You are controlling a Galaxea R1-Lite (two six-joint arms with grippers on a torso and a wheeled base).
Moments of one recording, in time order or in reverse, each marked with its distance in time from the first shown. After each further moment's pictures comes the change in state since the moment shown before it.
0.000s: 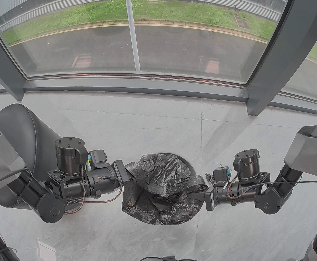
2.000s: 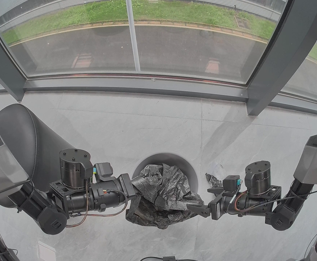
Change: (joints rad) left arm -0.075 -0.009 0.084 -0.037 0.004 -0.070; right arm 0.066 -0.085 0.239 -0.212 -0.267 -0.004
